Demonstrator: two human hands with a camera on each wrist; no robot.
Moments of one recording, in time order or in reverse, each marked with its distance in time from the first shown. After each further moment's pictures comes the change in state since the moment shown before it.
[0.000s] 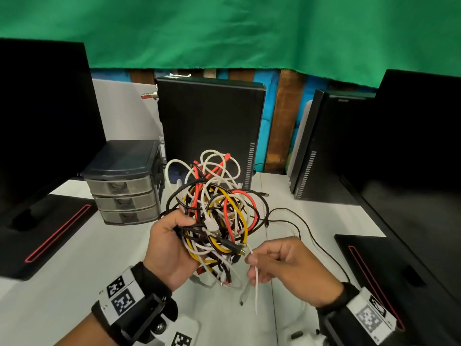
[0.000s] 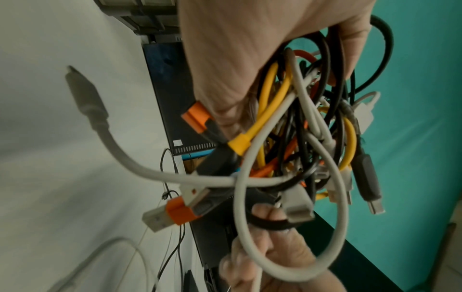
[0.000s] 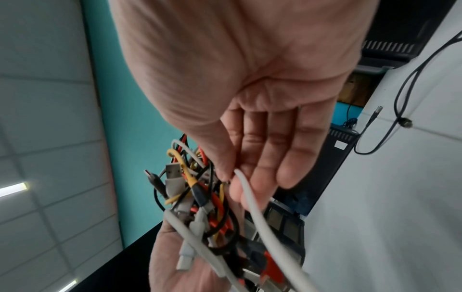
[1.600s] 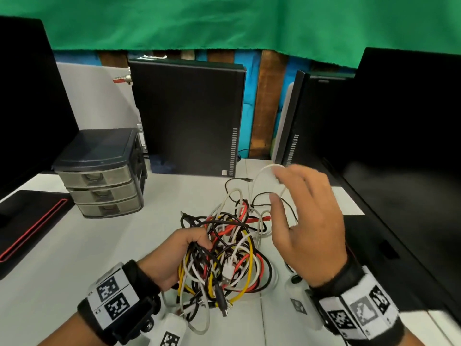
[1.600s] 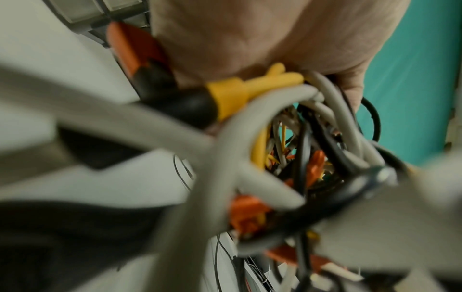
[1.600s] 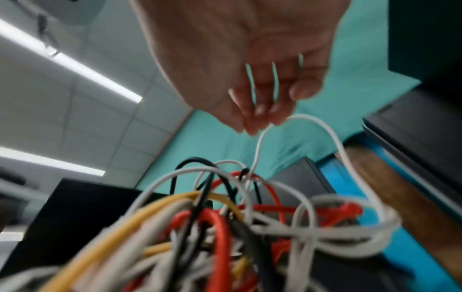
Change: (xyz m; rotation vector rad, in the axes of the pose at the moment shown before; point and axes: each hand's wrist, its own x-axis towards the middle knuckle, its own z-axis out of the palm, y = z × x) left_hand 0.006 -0.031 -0.019 0.498 -0.028 -0.431; right_hand -0.018 -0.025 -0.013 -0.934 0.863 -0.746
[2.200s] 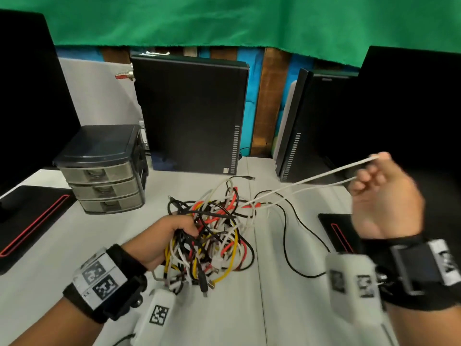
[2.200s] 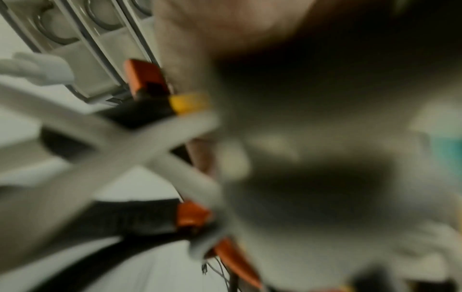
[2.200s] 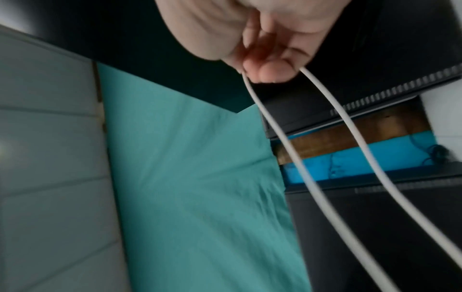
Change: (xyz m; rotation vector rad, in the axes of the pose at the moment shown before) left_hand -0.005 0.019 -0.019 0.106 0.088 0.046; right_hand 0.039 0.069 -0.040 1.239 0.540 1.119
